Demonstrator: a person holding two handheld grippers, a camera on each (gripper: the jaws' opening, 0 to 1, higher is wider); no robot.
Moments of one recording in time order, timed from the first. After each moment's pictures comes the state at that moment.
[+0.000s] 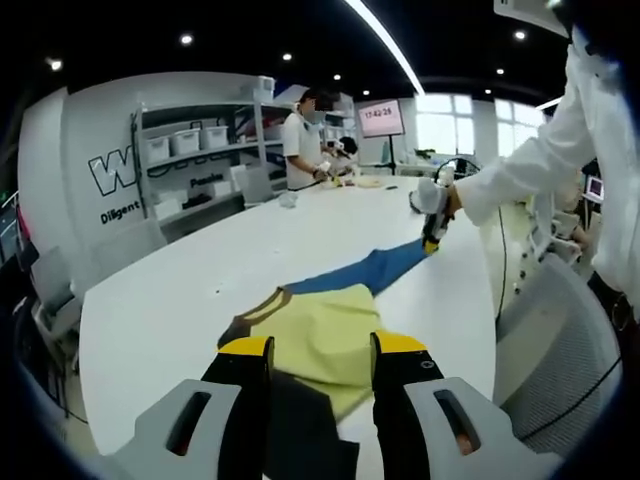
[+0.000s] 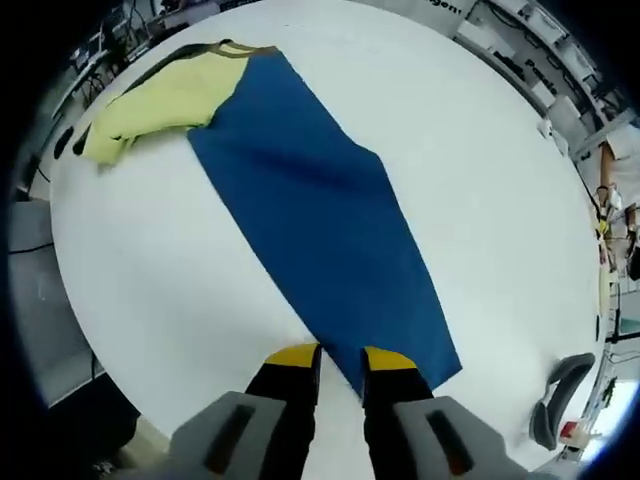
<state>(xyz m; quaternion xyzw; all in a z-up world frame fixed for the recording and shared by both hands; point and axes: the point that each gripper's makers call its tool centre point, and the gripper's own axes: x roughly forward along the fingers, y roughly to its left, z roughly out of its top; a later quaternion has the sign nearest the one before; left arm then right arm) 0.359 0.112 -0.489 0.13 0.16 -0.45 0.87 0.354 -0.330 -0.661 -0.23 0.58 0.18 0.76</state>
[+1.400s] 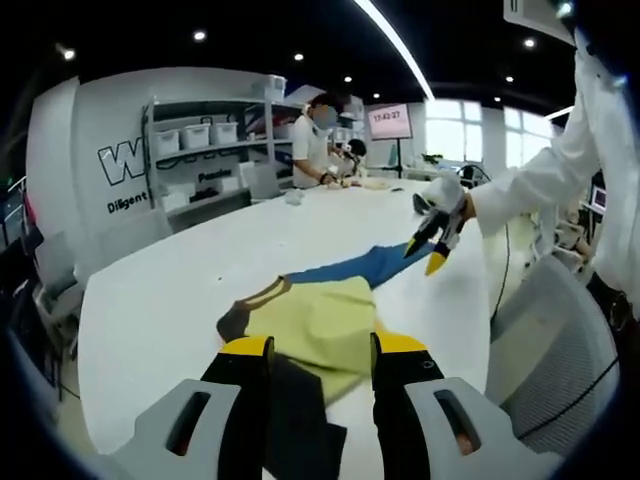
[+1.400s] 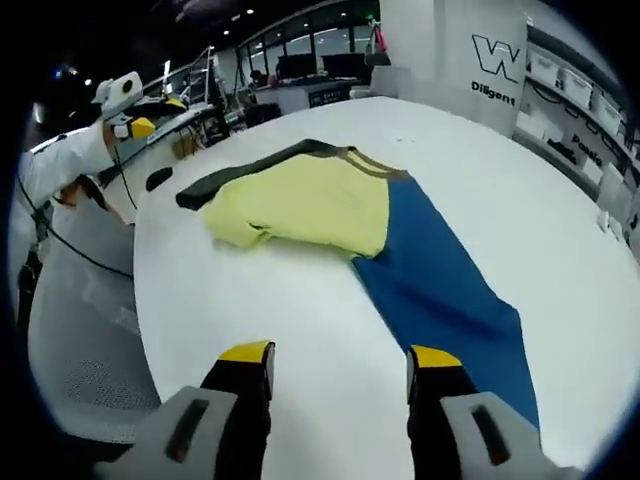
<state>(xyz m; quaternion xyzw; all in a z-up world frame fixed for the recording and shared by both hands) 0.335 0.127 -0.501 0.11 0.16 -0.44 0.88 0.343 -0.176 -0.629 -0.14 0.39 0.39 0.82</state>
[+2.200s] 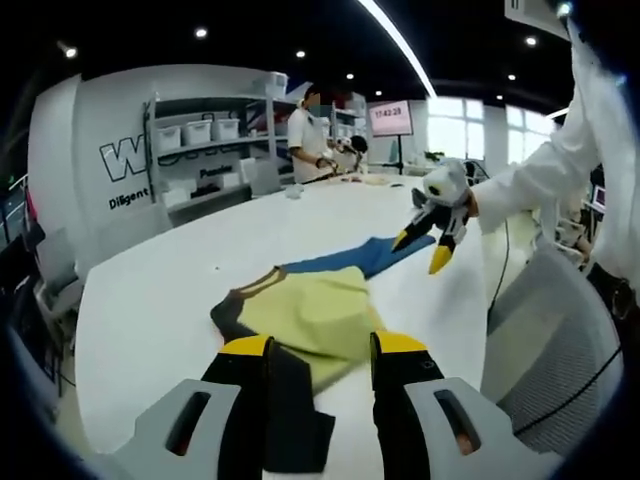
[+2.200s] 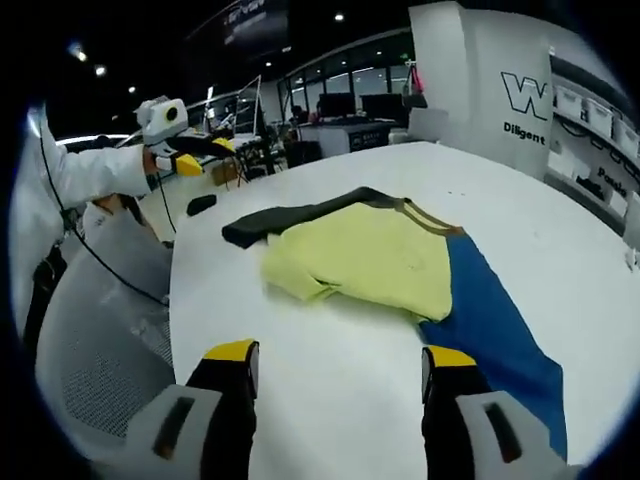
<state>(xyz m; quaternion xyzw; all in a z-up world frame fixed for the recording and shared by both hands) 0.322 0.123 -0.521 0.11 0.17 -0.43 0.88 0.333 -0.116 -0.607 -0.11 0.31 0.46 0.82</state>
